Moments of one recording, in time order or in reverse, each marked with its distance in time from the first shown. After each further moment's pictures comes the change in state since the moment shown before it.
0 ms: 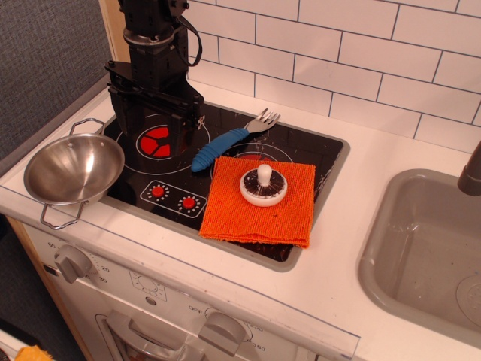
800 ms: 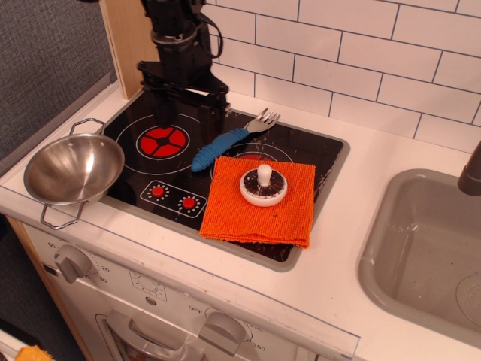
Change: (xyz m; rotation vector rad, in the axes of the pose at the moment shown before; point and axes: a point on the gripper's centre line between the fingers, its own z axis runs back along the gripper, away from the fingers) arm 0.048 -0.008 -0.019 -0.099 -0.087 -0.004
